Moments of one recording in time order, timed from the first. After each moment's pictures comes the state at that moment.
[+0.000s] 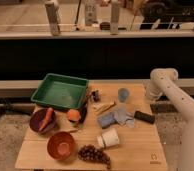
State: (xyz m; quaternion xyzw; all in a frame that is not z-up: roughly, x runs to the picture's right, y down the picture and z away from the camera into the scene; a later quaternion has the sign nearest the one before) arm 0.352 0.081 0.918 -0.28 -0.02 0.00 0.96
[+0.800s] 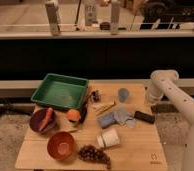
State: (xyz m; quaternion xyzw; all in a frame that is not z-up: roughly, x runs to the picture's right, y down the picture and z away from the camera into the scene) arm 0.341 0.098 0.896 -0.32 -0.03 0.01 0.95
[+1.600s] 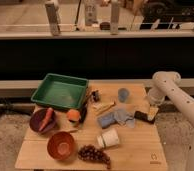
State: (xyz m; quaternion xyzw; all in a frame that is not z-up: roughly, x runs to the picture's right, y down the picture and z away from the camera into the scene) arm 0.341 0.129 0.888 -0.35 -0.03 0.03 0.94
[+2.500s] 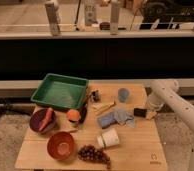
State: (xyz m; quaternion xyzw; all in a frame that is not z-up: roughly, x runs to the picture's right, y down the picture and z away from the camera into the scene) arm 0.350 0.140 0.903 -0.32 -0.02 0.03 0.95
